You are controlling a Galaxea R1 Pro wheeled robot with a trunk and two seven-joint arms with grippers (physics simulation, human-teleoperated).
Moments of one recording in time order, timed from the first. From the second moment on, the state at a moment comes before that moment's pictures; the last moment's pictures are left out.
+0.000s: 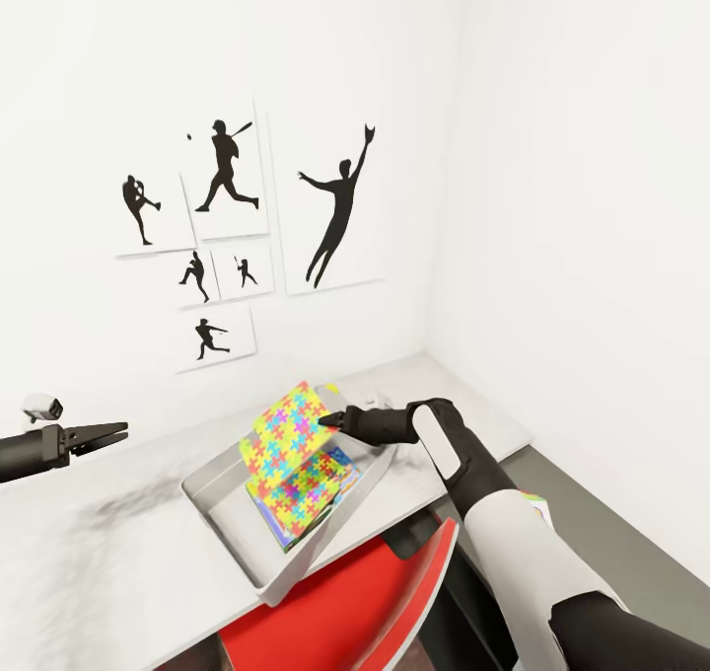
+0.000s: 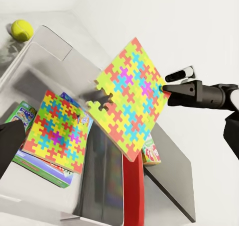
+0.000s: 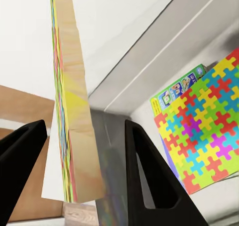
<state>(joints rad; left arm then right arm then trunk) -0.58 0.59 0.40 -1.05 0.07 0.97 -1.57 -0.87 0.17 0.15 -0.79 -0.58 0.92 0.32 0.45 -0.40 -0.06</state>
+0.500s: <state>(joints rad) -0.58 0.59 0.41 -1.06 0.08 0.99 -1.57 -1.10 0.17 0.13 -0.43 -0.59 0.89 0.31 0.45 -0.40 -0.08</state>
